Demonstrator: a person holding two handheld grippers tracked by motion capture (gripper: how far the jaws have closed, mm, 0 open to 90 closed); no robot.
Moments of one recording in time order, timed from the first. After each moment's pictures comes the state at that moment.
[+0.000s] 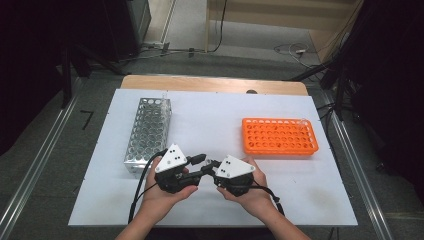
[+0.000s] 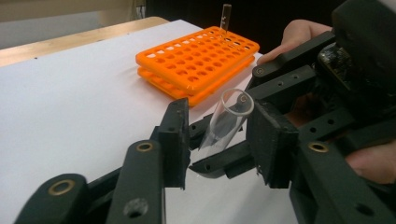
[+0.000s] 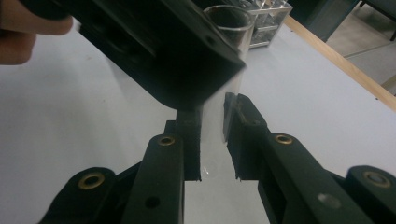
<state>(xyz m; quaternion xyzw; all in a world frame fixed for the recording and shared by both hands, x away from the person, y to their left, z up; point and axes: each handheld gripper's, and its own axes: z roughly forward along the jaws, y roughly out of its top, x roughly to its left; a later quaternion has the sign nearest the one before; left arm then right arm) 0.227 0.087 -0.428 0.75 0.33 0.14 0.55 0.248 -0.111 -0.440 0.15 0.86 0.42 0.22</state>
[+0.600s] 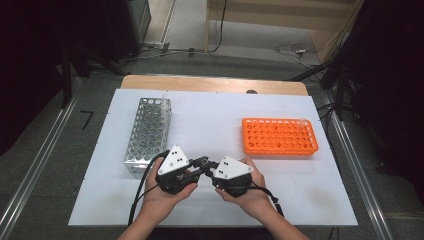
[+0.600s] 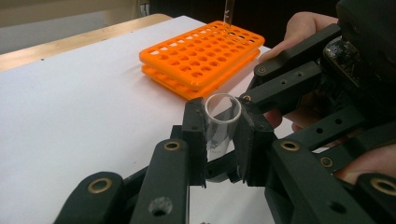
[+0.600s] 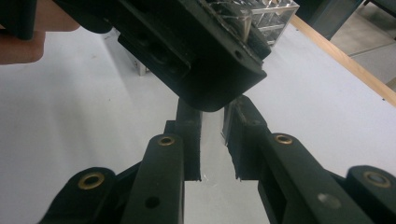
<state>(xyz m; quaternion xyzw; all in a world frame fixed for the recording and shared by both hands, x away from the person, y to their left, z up) 0.225 0.085 -0.429 0.76 0.32 0.16 0.54 0.246 -0.108 -0.442 0.15 0.87 0.42 0.22</state>
